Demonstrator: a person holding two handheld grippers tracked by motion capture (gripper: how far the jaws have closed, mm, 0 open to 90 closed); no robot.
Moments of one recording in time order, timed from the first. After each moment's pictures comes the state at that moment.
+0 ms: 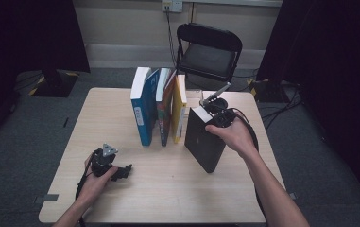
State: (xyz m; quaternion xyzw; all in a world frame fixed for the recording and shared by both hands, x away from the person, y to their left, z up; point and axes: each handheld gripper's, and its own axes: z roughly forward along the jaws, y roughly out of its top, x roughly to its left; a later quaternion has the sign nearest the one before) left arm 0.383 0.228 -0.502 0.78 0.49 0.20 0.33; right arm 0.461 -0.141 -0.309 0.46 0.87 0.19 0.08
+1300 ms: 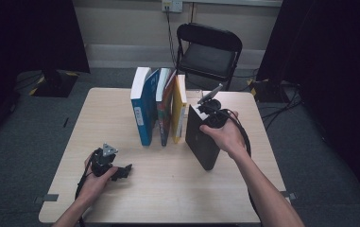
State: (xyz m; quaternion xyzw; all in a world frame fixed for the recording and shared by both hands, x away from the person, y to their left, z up) left arm 0.383 0.228 -0.502 0.79 0.48 0.20 0.33; right arm 0.462 -0.123 -0.314 0.49 0.85 0.16 0.11
